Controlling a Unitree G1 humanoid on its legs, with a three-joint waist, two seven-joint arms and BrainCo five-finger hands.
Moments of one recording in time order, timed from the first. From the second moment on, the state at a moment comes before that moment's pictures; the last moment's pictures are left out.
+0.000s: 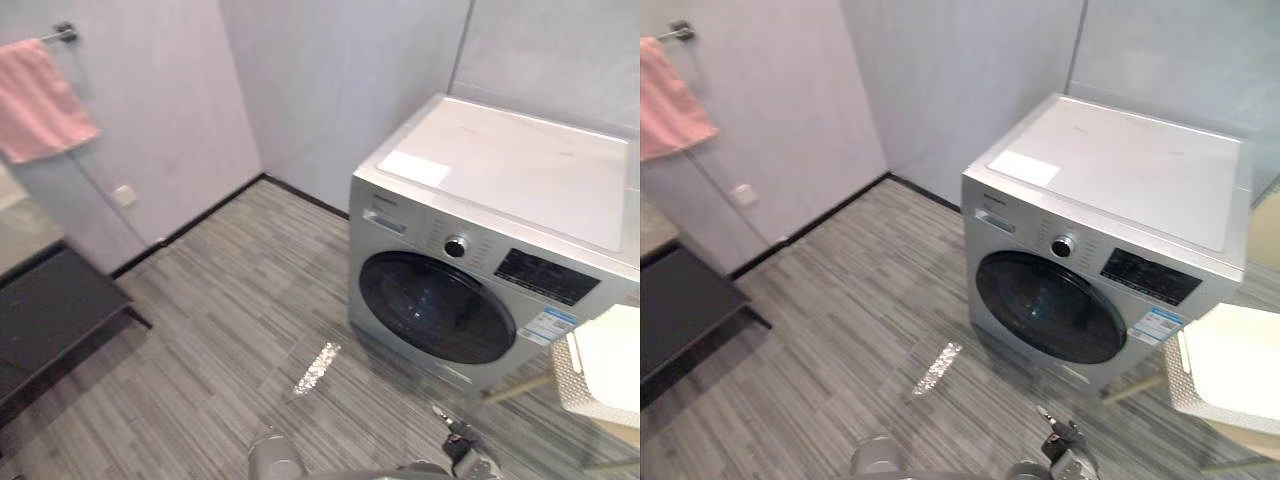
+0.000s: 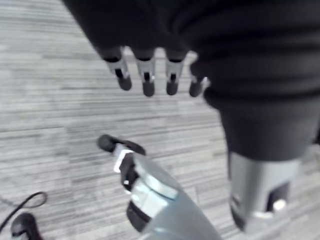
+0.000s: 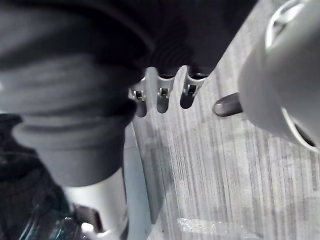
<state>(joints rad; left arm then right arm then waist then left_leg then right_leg) 0.31 -0.02 0.47 1.07 -0.31 -0.07 0.09 -0.07 -0.08 -0.29 1.19 0.53 -0.07 -0.11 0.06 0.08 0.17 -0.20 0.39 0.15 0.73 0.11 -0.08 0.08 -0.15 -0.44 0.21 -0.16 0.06</state>
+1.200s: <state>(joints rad) 0.17 -0.05 0.55 0.99 -0.23 -0.10 0.07 0.17 0.03 -0.50 1.15 0.46 -0.04 -0.10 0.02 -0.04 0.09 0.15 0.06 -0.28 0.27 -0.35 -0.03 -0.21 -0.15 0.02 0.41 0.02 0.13</state>
